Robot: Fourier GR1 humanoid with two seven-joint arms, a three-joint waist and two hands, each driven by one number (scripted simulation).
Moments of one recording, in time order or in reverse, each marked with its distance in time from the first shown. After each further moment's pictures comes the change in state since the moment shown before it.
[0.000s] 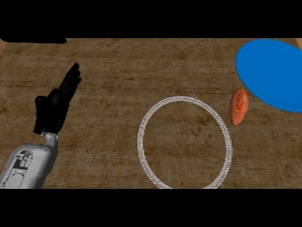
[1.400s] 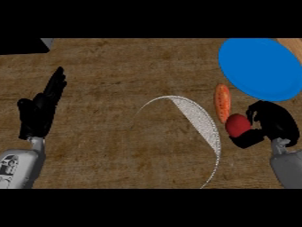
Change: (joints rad) left arm 0.048 0.051 0.041 -0.002 0.033 0.023 -0.008; right arm 0.408 0.475 0.503 -0.839 0.309 0.023 1.169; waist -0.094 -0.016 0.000
